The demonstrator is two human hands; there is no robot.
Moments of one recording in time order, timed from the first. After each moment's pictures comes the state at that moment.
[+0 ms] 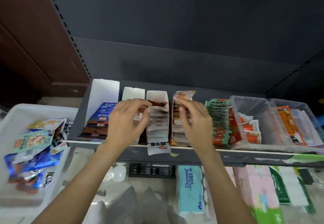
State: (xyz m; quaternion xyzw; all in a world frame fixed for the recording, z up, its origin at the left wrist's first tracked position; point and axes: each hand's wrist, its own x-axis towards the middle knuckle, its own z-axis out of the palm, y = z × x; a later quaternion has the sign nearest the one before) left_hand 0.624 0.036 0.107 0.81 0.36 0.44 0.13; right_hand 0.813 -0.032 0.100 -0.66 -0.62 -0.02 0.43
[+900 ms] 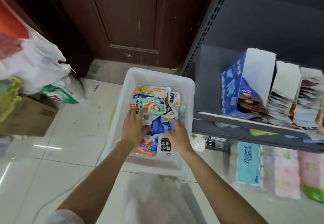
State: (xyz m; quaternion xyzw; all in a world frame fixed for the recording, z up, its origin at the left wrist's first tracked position) left_hand 0.196 0.116 -0.122 0.76 0.59 0.05 0.26; right_hand 0.358 0.058 -0.067 -0.76 -0.43 0.44 0.19
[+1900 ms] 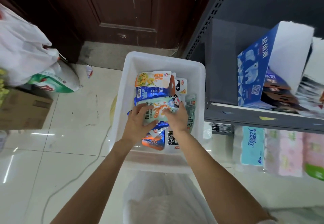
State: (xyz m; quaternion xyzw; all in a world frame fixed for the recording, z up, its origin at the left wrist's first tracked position) left_hand 0.185 0.122 -0.130 0.70 0.55 0.14 0.43; right_hand 0.328 0.107 -0.108 -0.82 -0.23 0.42 0.32
